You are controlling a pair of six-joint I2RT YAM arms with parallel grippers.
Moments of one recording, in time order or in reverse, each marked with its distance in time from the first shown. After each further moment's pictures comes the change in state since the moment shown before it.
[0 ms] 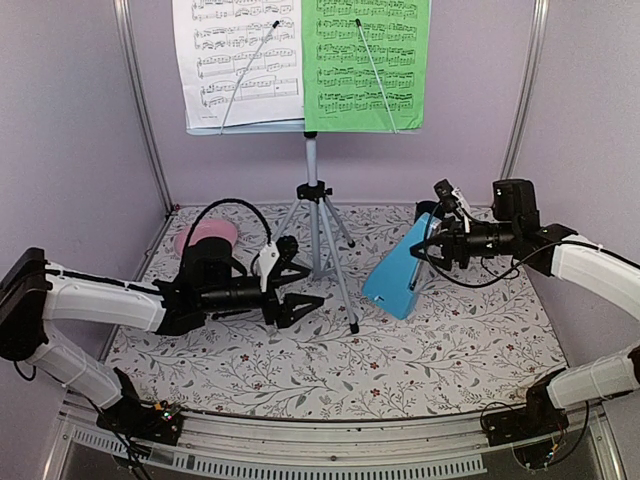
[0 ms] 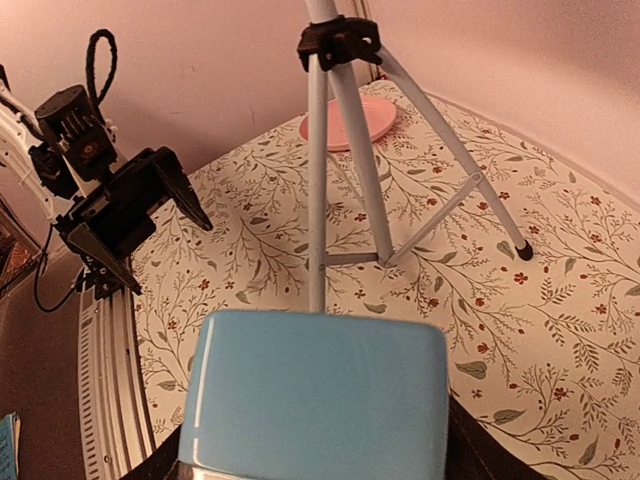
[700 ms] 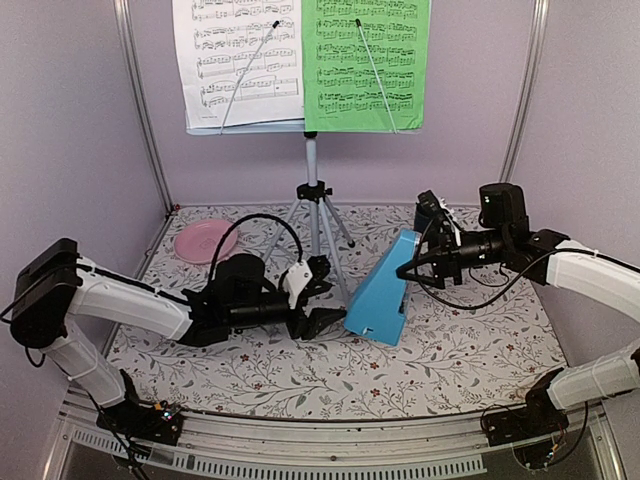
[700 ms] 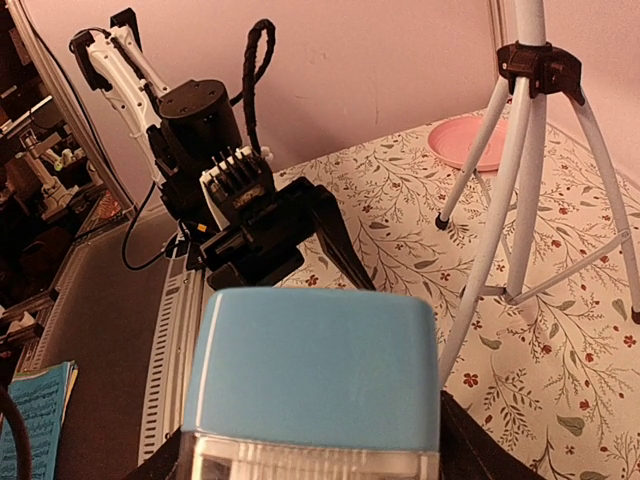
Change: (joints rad) left arm -0.139 0.155 0.047 0.057 -0.174 0.065; right arm 0.131 -0.014 -0.021 0.046 -0.196 -0.031
